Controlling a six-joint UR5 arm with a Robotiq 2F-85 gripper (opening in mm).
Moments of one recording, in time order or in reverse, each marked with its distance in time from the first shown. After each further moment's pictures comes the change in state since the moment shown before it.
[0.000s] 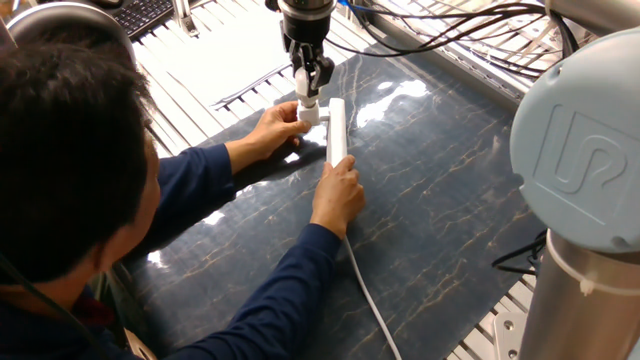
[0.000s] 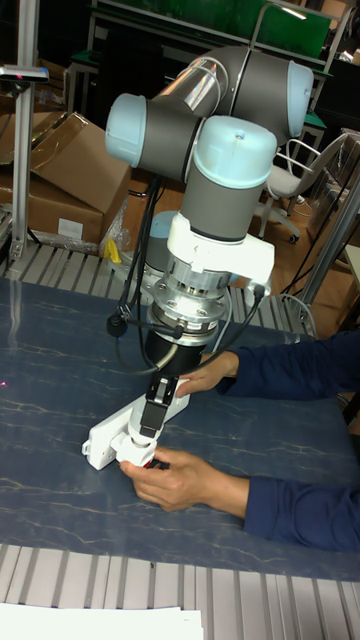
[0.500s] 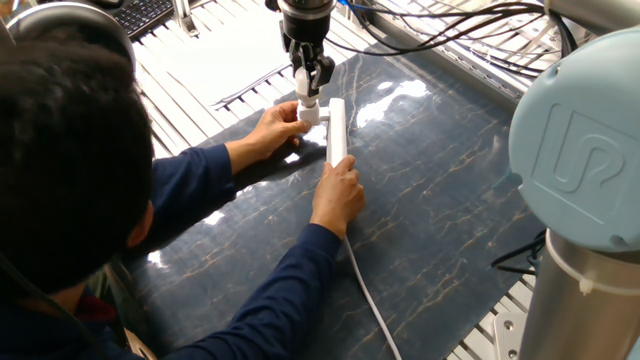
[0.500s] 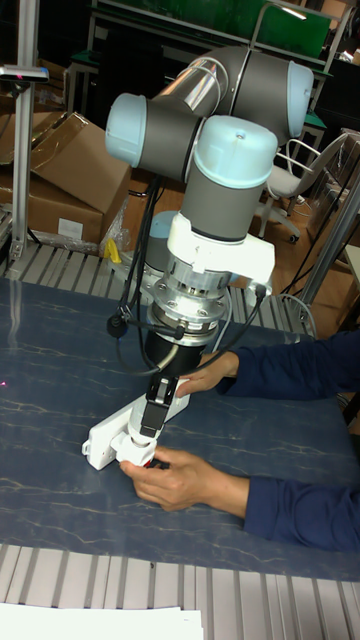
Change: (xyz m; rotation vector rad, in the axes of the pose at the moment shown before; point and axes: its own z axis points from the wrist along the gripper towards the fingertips) arm 0.000 -0.002 -0.001 0.005 0.002 -0.027
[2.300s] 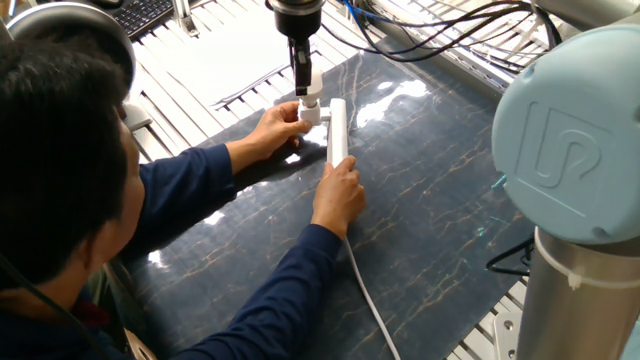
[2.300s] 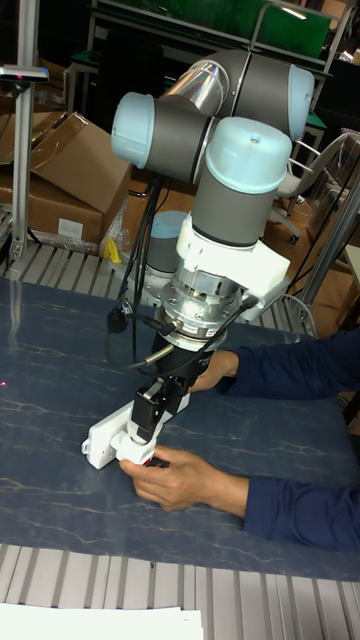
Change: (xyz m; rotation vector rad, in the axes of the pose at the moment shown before) arm -0.010 -0.003 -0.003 -0.022 0.009 0.372
